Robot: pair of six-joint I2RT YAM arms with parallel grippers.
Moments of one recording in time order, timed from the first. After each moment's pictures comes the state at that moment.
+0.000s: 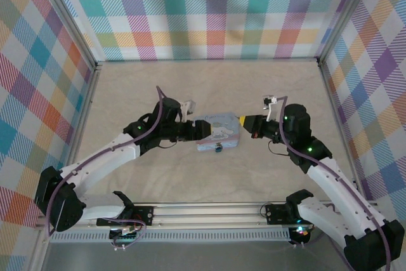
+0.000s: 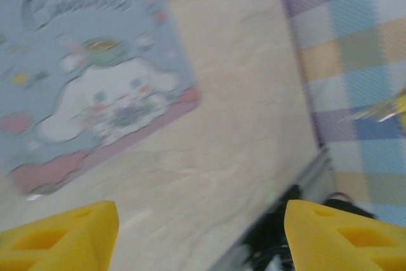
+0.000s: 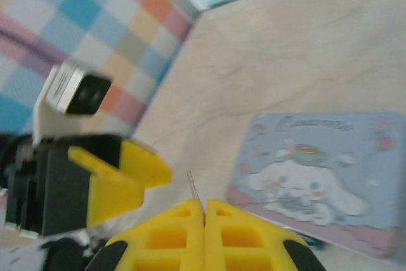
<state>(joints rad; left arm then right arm) -0.70 1.24 0.94 -0.39 0.33 -0.74 0.41 0.87 0.74 -0.27 -0.44 0.55</state>
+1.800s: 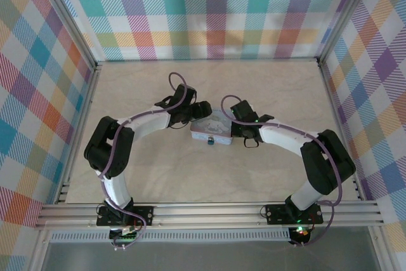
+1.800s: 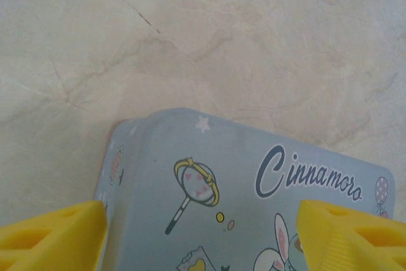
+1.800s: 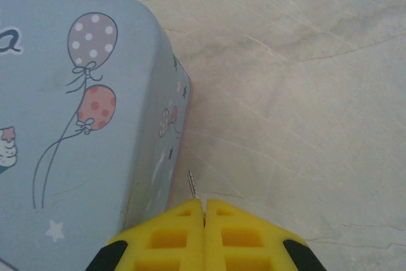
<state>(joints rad) -0.54 1.81 1.19 -0.21 0.12 -0.76 0.60 1.59 0.92 -0.37 0.21 0.54</state>
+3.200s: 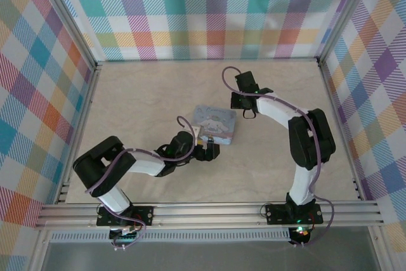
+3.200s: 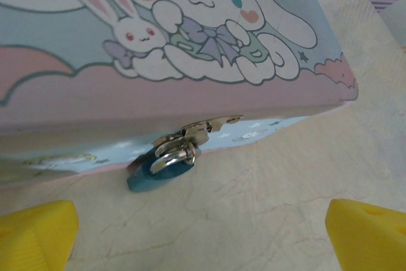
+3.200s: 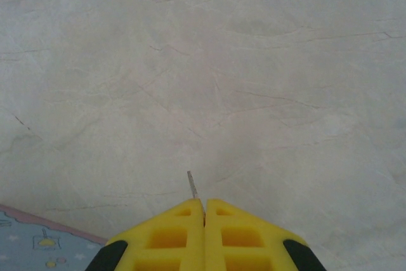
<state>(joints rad) -0.83 1.65 0.51 0.61 0.03 -0.59 0.43 1.87 1.32 -0.38 0.11 0.37</state>
